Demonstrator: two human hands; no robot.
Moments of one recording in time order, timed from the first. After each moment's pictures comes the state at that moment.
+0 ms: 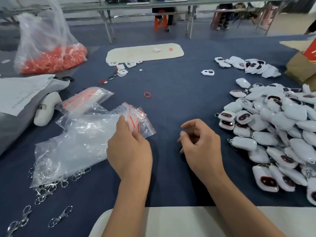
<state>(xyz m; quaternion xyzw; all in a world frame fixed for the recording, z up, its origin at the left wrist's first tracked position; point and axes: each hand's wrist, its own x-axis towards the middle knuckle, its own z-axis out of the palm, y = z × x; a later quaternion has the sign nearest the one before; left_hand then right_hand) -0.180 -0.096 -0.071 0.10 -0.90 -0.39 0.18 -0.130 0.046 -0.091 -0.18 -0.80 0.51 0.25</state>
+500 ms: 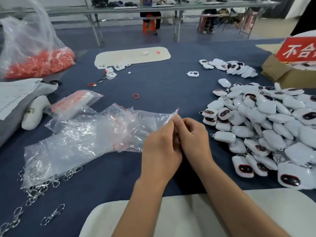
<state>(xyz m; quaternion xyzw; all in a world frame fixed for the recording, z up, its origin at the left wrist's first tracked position) -0.147 -0.048 -0.077 -0.28 -0.87 -0.40 0.11 -0.130 0.056 -0.081 -0.20 -0.74 0.59 0.24</state>
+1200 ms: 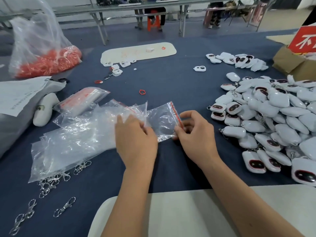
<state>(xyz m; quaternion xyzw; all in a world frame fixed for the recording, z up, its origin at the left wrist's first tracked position) -0.178 -0.087 -0.080 -0.01 -0.91 -0.37 0.17 -0.133 0.054 -0.098 -0.18 -0.79 0.53 0.24</state>
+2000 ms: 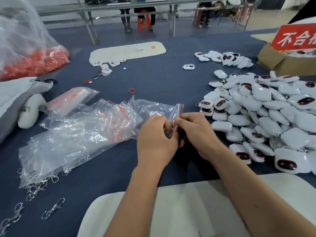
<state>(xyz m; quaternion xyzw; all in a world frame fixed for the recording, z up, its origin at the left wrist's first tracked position) -0.159 -0.045 -0.089 -0.21 -0.87 -0.42 0.11 -0.123 0.084 -0.083 -0.14 -0.73 0.66 0.11</state>
